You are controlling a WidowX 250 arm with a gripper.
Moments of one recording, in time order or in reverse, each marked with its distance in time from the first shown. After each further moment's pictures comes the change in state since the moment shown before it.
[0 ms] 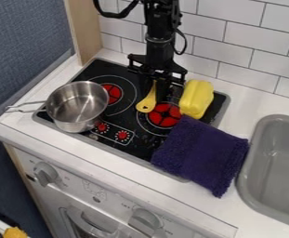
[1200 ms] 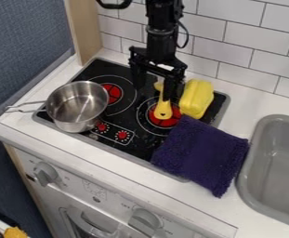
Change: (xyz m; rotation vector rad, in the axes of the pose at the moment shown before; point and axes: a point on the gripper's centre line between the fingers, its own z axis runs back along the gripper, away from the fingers) arm 0.001 0.001 0.014 0.002 0.008 -0.081
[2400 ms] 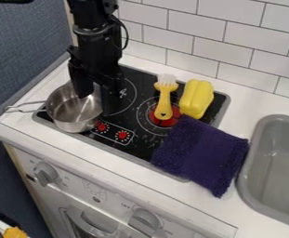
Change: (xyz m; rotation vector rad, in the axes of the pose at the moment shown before) arm -0.114 0.022 0.046 -0.005 -0.080 -0.185
